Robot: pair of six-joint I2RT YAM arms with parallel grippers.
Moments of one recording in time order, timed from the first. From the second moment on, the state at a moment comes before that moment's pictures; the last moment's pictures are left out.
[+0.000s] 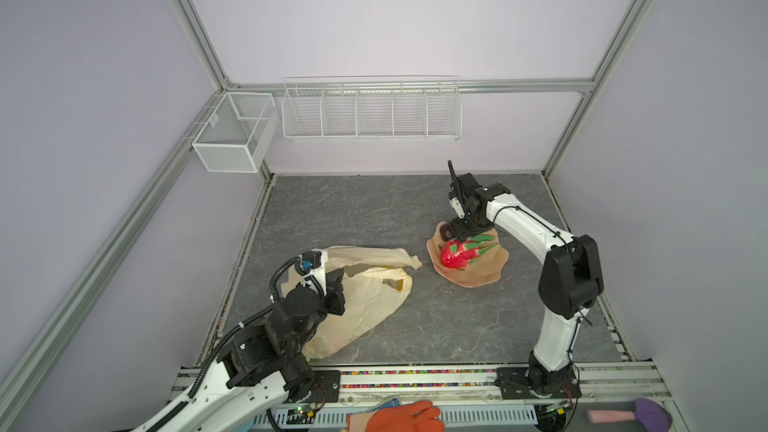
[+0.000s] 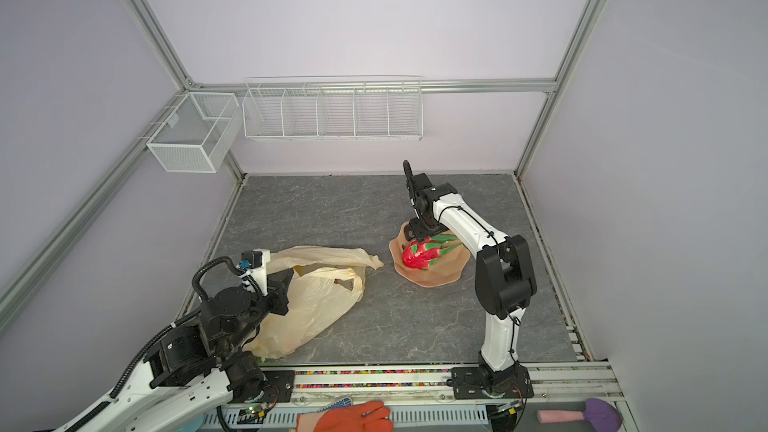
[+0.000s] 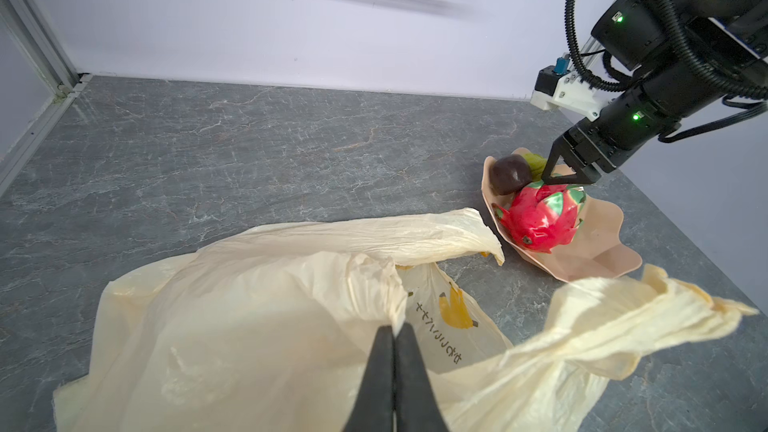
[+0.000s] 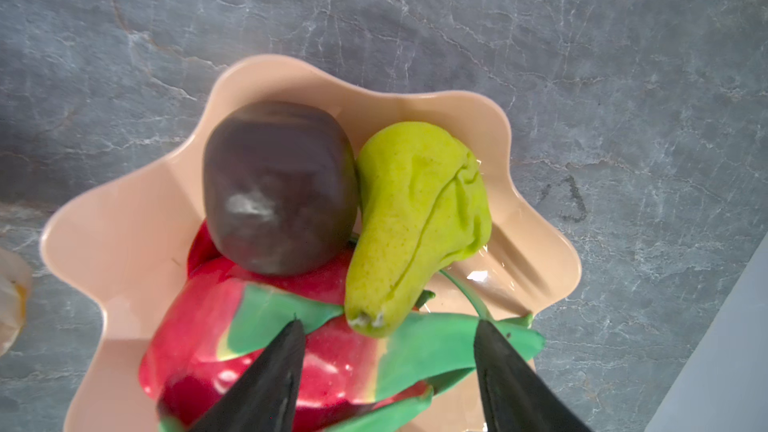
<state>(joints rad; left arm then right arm) -0.94 0.43 0.64 -0.60 -0.47 -0.44 0.44 1.91 1.64 -1.06 0.19 0.00</state>
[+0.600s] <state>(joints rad) -0.94 0.43 0.64 -0.60 -0.48 -0.44 0.44 1.96 1.68 -1.06 0.18 -0.03</state>
